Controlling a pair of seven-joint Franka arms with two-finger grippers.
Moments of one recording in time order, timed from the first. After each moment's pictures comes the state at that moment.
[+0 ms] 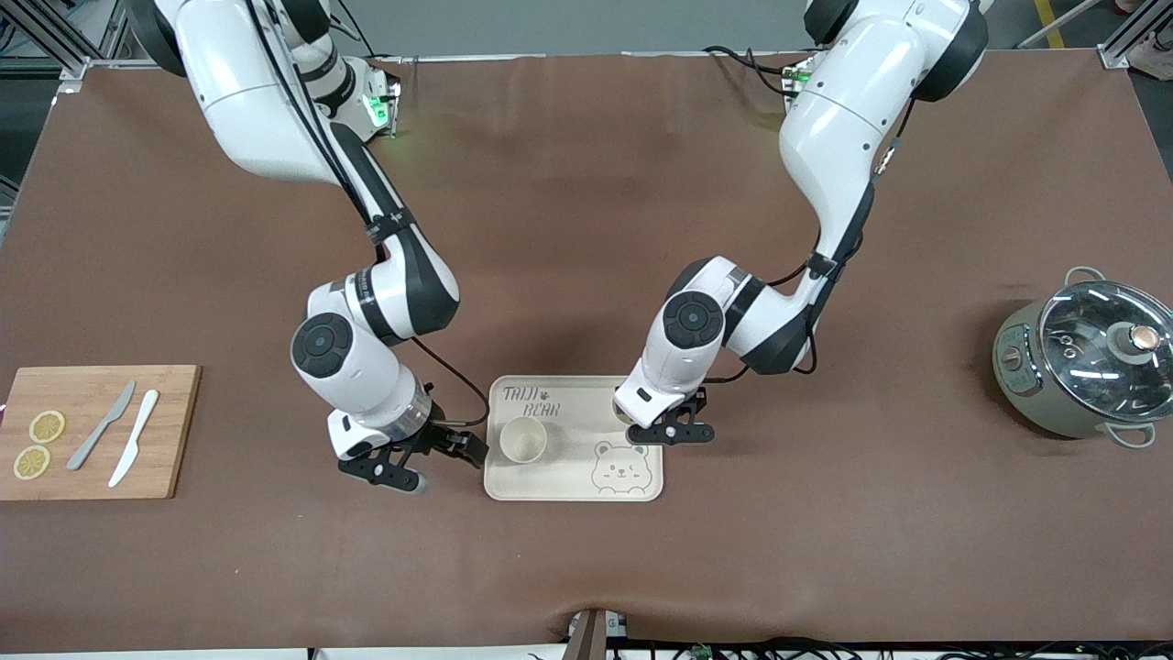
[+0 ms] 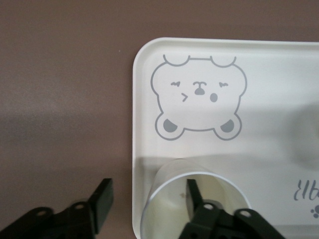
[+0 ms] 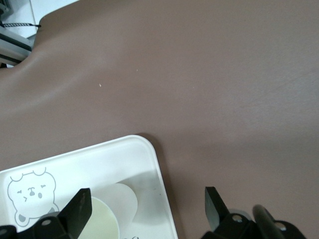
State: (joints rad) left arm -0.46 0.87 -0.17 -1.31 0.20 2.31 -0.69; right arm 0.40 0.76 -0.01 -1.37 0.14 2.40 0.58
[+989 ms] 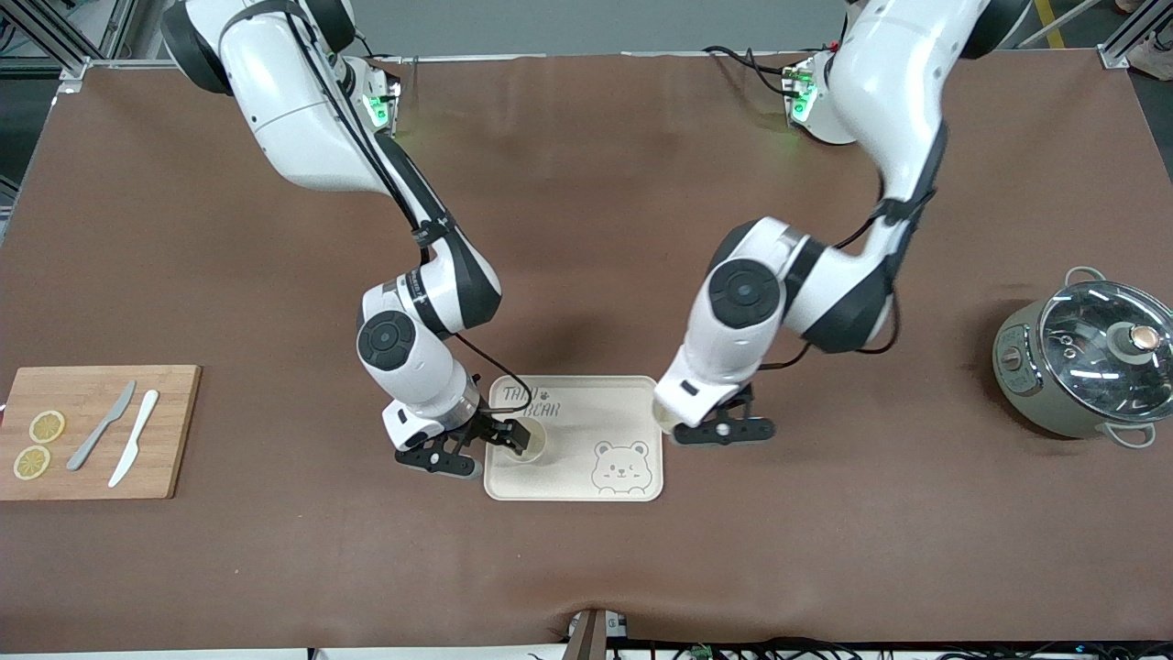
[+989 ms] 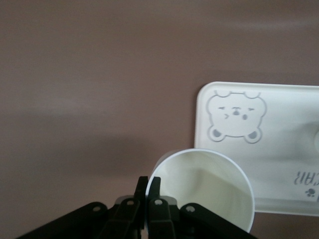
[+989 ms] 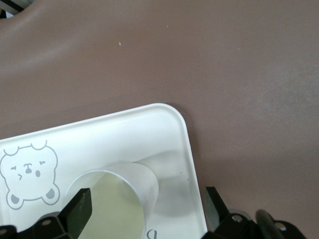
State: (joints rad) left arm -0.37 0.64 -0.17 -1.31 0.21 2.01 -0.62; right arm 0.47 0.83 -0.01 -1.37 0.14 2.46 0.58
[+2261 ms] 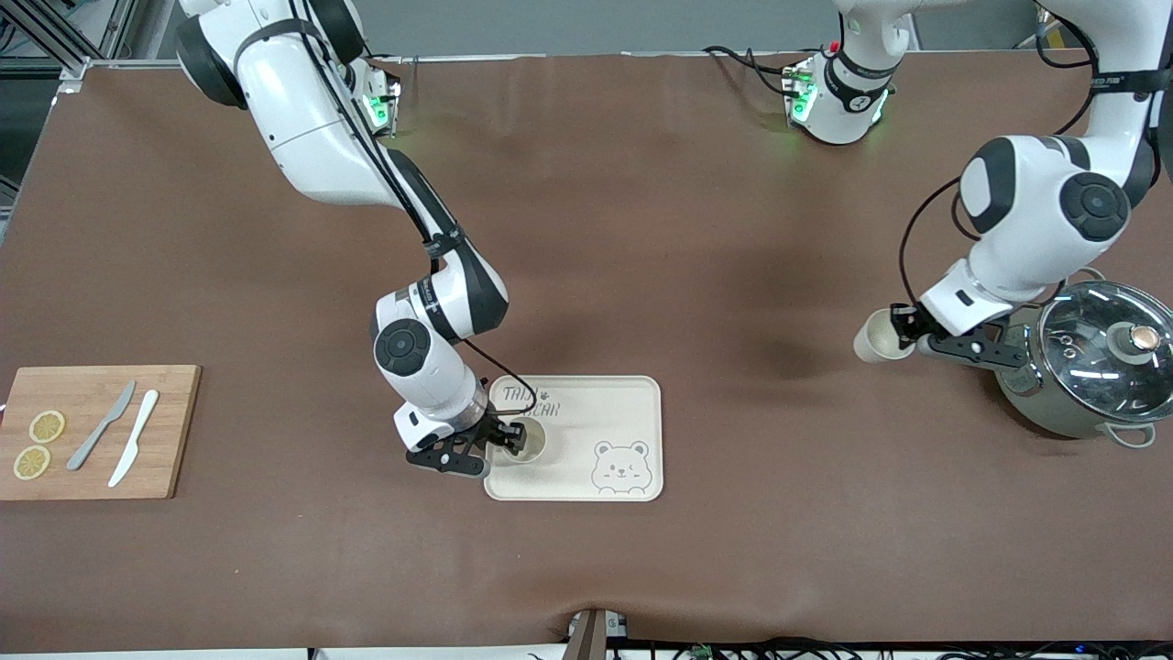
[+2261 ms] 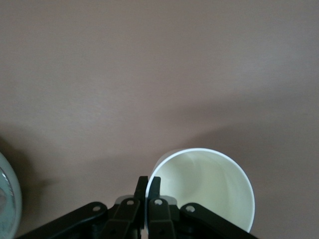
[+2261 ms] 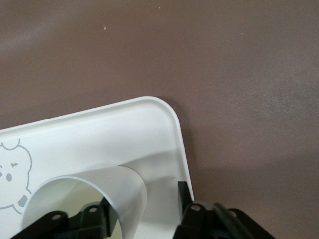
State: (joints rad) left arm 0.15 0.14 -0.18 -2.17 -0.04 2.41 0.24; right arm 0.48 0.88 -0.02 -1.37 0.13 2.50 0.58
